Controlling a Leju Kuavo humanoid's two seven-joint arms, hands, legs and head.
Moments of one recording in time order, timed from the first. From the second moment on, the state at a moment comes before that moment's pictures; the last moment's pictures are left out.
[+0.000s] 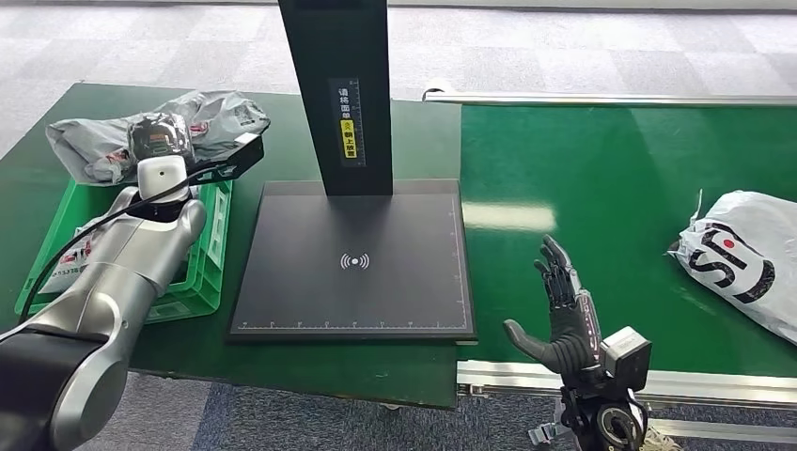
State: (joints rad) left arm -1.06 0.09 -0.32 -0.50 -1.52 -0.04 0.49; right arm -0.03 0.01 0.07 -1.46 0.04 0.17 -0.56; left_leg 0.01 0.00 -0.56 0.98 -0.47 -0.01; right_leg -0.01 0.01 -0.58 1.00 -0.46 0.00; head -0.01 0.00
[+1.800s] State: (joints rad) left arm -1.03 0.23 -0.10 -0.37 -1.46 0.54 0.28; right arm -0.13 0.06 0.09 -1.40 0.05 0.19 -0.48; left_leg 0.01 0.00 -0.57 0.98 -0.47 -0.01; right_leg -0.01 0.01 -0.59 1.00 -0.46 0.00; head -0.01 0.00
